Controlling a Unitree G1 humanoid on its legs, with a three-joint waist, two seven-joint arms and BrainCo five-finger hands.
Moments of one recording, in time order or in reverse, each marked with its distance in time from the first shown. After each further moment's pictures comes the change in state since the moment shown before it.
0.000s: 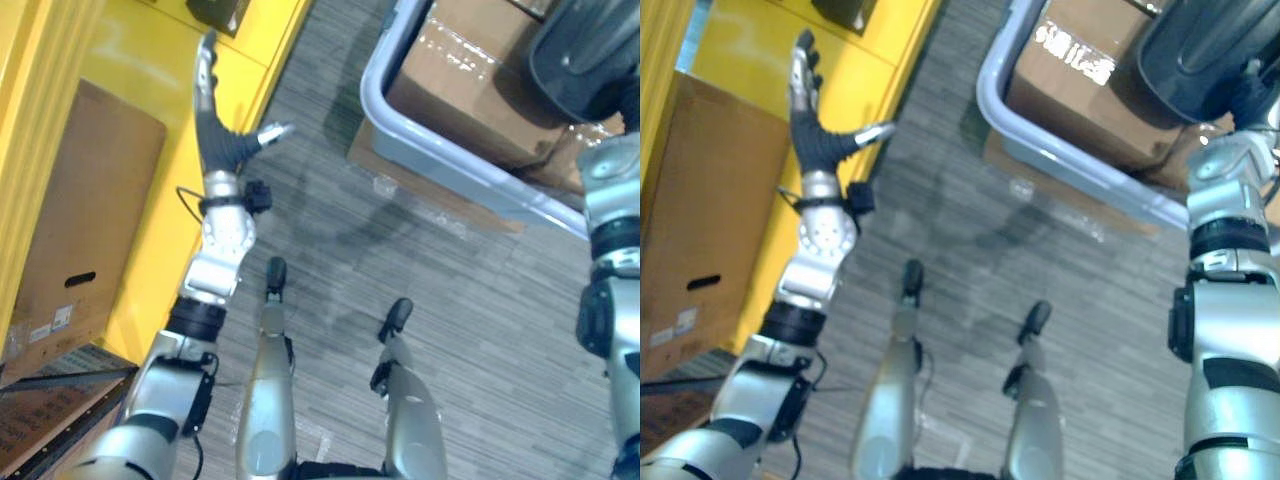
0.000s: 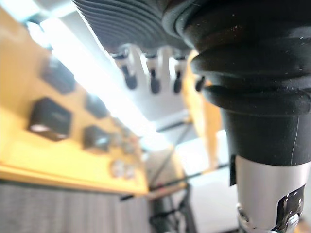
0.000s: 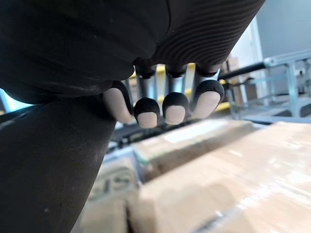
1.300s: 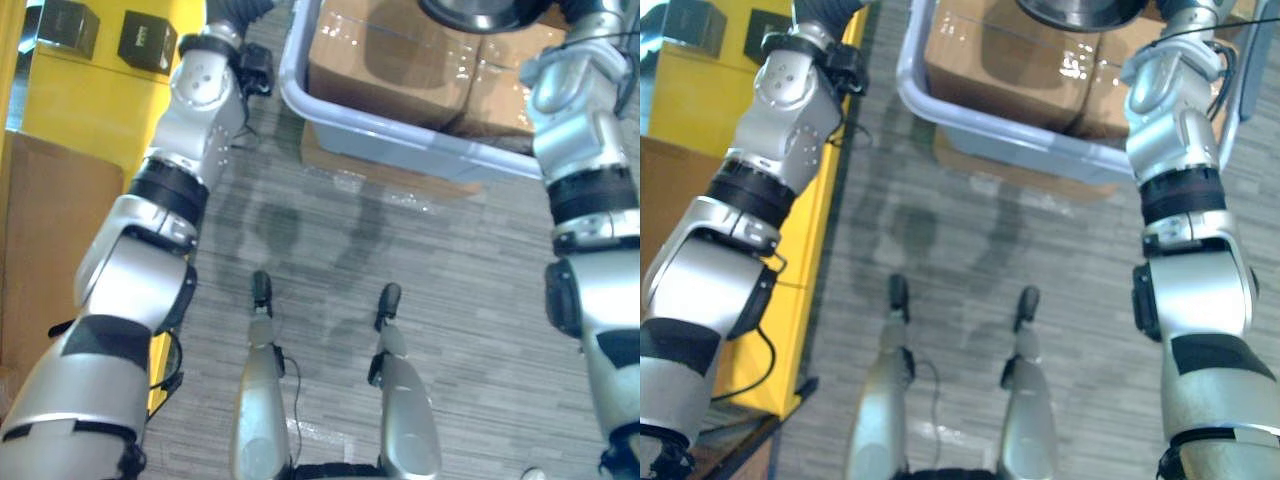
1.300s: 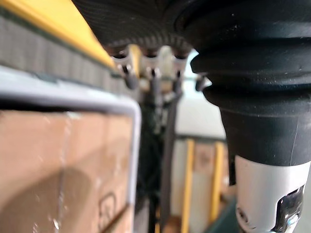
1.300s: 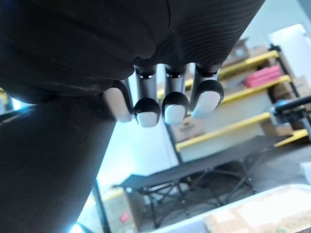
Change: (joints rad) left arm -0.653 0.173 -0.404 0.583 -0.810 0.034 -0.455; right arm -0.148 0.108 0.199 -0.268 -0.191 -0.032 0.055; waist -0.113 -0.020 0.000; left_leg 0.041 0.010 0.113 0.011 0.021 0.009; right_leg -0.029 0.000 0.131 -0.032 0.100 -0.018
